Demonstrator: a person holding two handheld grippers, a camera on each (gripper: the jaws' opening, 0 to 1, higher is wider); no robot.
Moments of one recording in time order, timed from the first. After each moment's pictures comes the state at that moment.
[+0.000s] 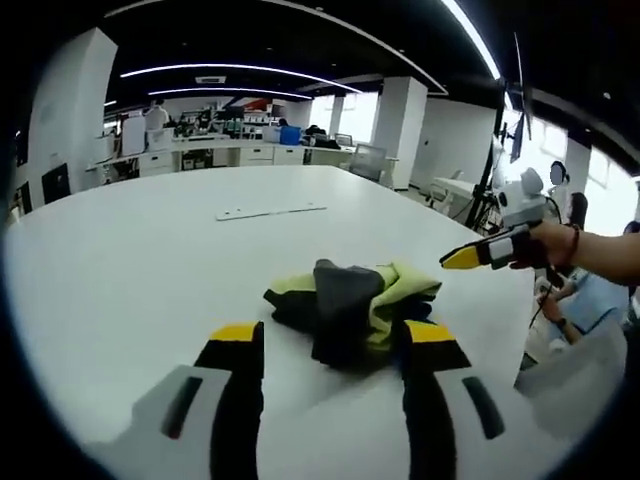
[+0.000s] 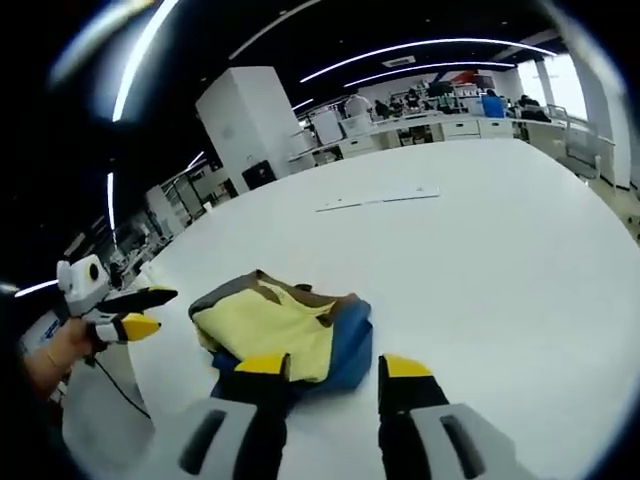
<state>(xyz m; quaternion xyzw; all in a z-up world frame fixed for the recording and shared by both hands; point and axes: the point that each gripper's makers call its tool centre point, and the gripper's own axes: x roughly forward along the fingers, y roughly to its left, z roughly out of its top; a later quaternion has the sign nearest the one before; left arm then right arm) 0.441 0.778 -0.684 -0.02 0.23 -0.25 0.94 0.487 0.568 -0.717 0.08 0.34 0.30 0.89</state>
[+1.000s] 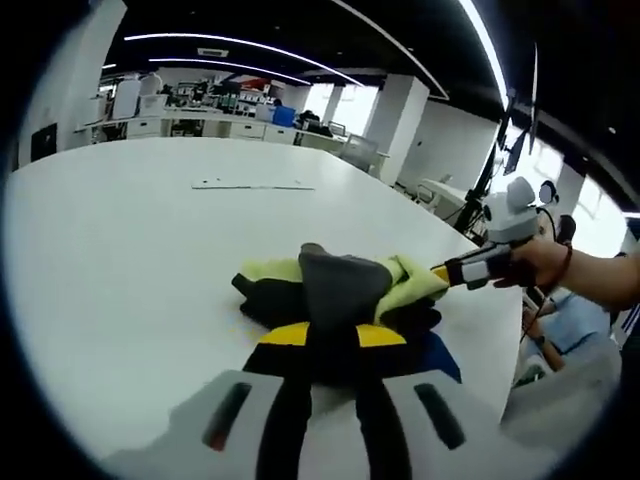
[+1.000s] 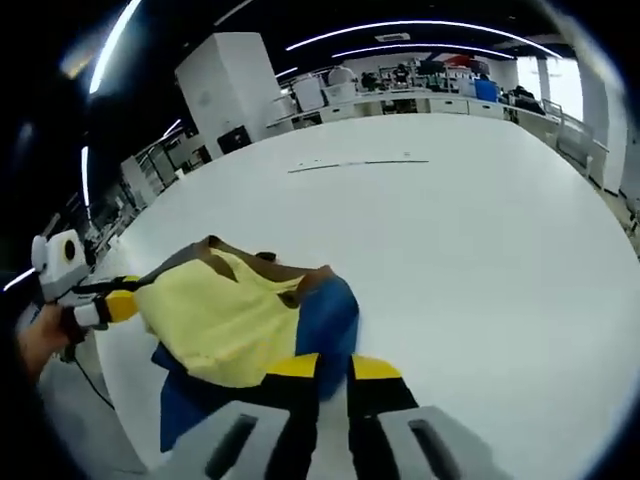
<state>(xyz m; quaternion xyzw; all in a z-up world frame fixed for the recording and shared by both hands) 0.461 0.755 -0.717 -0.09 0.27 -0.29 0.92 0.498 0.569 -0.763 0.03 0.41 0.24 0.88</state>
